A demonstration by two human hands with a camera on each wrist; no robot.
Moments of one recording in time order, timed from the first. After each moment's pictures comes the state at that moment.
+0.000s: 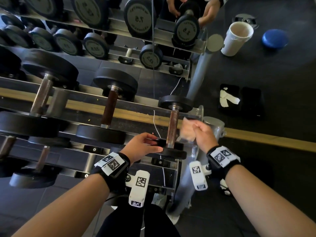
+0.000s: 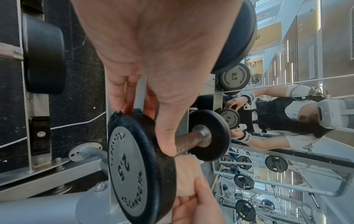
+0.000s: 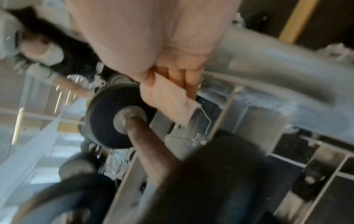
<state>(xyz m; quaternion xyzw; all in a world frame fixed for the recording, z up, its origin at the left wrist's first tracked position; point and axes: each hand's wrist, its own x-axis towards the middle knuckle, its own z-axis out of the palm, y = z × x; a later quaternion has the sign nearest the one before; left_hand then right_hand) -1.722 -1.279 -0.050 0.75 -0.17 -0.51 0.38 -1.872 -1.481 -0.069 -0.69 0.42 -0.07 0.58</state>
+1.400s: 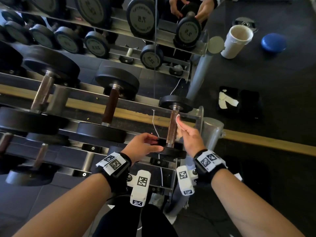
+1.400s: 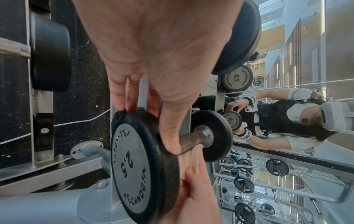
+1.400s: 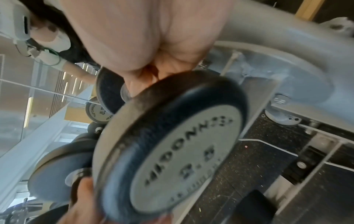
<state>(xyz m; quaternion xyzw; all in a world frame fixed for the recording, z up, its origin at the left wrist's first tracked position) -1.727 -1.278 -0.052 0.74 -0.16 -0.50 0.42 -1.855 -1.443 -0.057 -0.70 0.36 -0.07 0.62</state>
